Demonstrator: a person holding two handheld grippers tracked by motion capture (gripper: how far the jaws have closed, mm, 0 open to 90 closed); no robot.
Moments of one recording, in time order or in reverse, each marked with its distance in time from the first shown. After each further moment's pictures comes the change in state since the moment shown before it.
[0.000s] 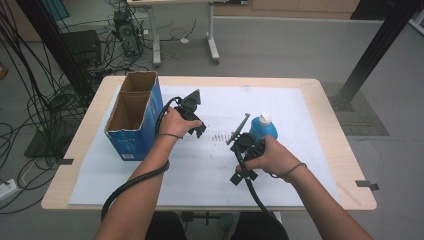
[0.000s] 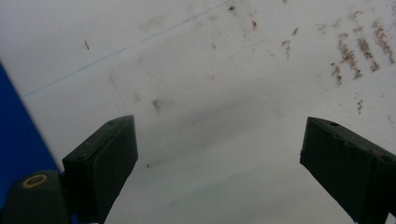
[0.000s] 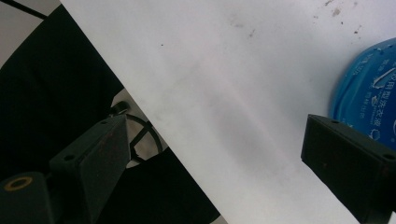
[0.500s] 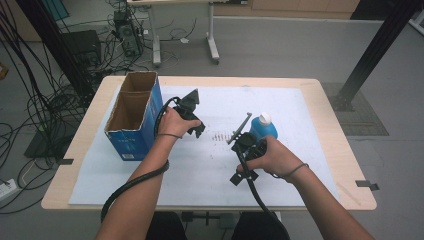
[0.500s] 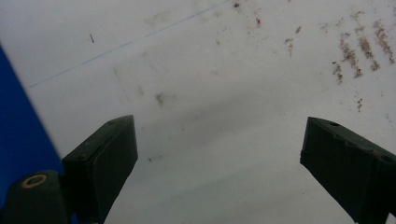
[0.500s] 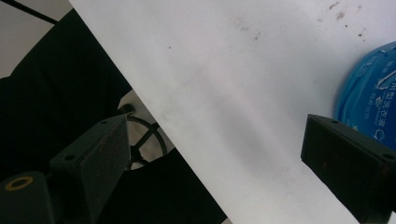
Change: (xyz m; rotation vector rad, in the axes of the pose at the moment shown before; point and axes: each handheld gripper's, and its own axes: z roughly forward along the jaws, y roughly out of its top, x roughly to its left) left arm 0.002 -0.002 -0.003 -0.006 -0.005 -0.024; right arm 0.001 -0.003 -0.004 -0.018 0.022 0.004
